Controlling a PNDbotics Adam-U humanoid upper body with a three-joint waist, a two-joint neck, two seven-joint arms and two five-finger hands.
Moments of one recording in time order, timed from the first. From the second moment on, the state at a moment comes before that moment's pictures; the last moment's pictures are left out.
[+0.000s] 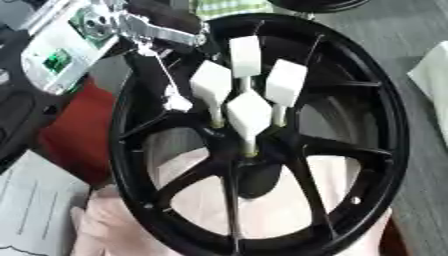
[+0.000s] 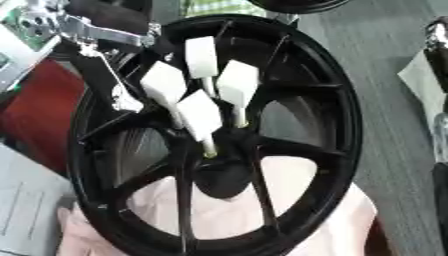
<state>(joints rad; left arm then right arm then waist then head) -1.31 0.41 -0.59 -1.29 -0.34 -0.25 -0.87 -0.37 -0.45 -0.39 -1.66 -0.01 0.15 -0.23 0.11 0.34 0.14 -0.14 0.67</state>
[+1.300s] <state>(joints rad) -0.90 0.91 -0.09 -1.50 0.14 -0.04 -0.68 -0.34 -0.46 -0.41 -1.68 -0.01 0.16 -0.27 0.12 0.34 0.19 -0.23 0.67</state>
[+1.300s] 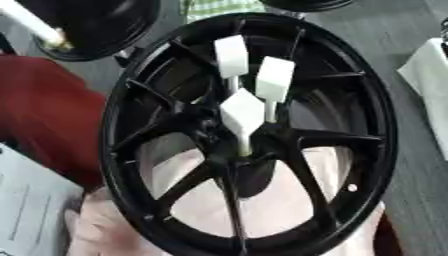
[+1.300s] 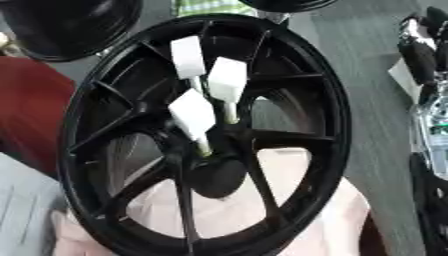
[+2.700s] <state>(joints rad) -0.38 0.69 0.12 -1.40 -0.19 -0.10 -0.52 -0.35 -0.45 -0.42 -1.69 -0.01 0.16 -0.29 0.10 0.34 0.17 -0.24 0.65</state>
